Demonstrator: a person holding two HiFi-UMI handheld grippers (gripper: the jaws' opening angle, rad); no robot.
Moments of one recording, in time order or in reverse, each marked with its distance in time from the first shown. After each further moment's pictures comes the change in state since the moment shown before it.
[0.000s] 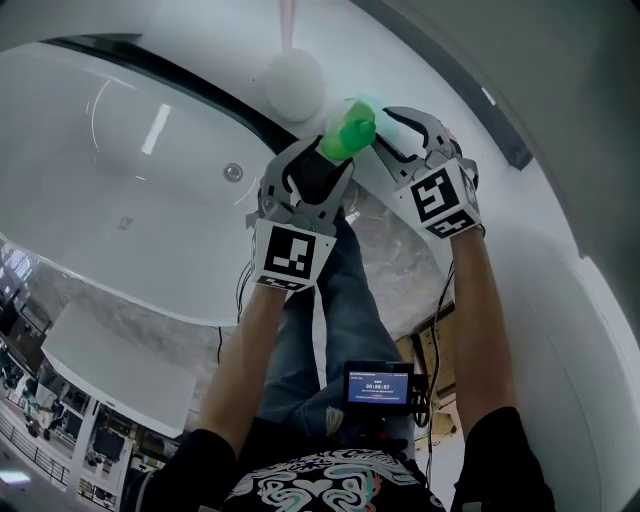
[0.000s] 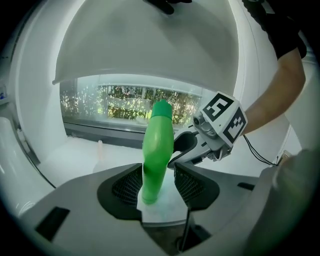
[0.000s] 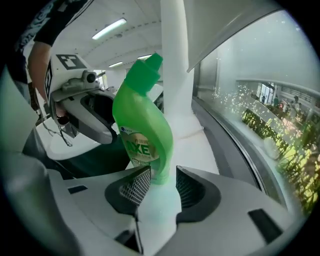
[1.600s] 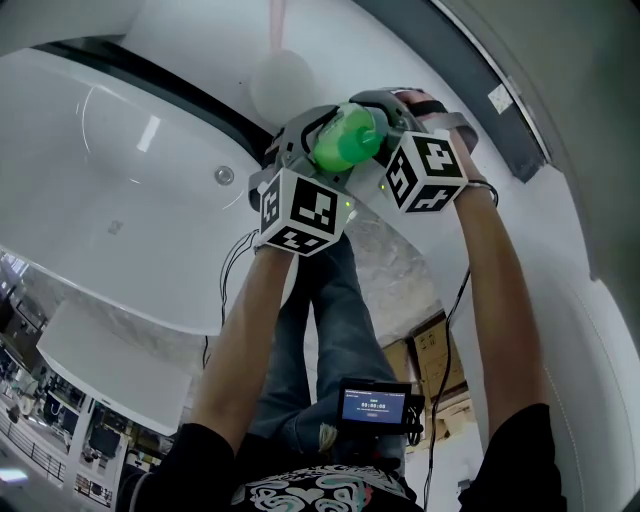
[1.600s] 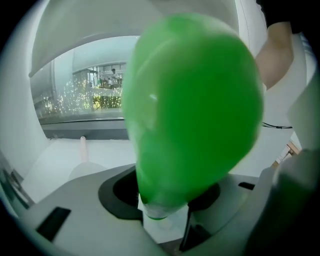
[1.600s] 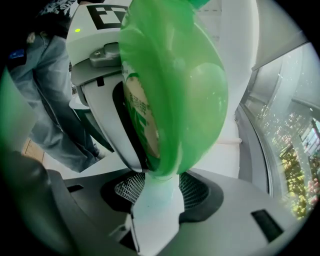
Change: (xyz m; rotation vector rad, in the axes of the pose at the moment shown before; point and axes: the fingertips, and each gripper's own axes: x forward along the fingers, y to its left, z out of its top) left arm 0.088 0.014 -0.027 0.122 0.146 -0.051; right arm 0.063 0.006 -0.021 -0.503 0.133 0.257
